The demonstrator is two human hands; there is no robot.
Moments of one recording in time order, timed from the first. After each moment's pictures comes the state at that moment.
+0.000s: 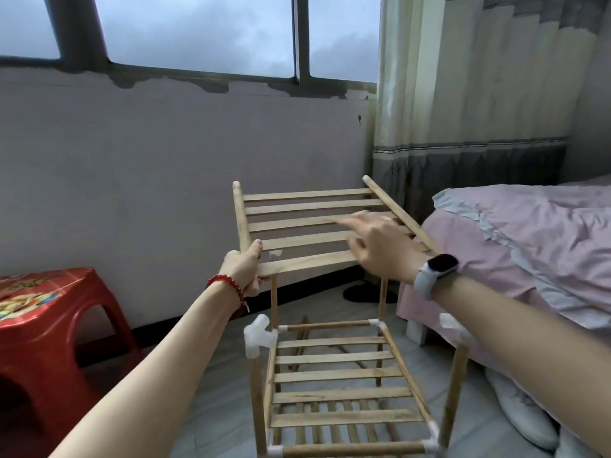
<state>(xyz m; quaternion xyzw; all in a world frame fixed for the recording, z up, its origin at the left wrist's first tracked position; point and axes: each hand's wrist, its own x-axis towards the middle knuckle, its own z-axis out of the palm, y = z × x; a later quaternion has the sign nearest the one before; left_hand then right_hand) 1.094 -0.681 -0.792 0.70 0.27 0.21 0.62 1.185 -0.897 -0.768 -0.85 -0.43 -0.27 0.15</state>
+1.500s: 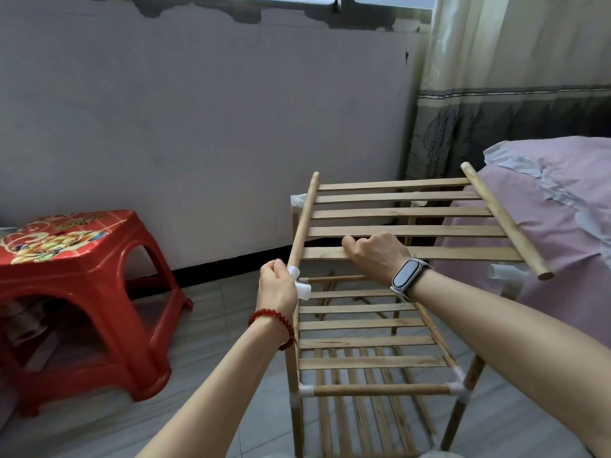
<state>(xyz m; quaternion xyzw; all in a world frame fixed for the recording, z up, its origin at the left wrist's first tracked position) 1.039 -0.714 -0.884 0.70 0.32 0.27 0.58 1.181 -0.834 -0.867 -0.79 -0.52 -0.31 -0.09</state>
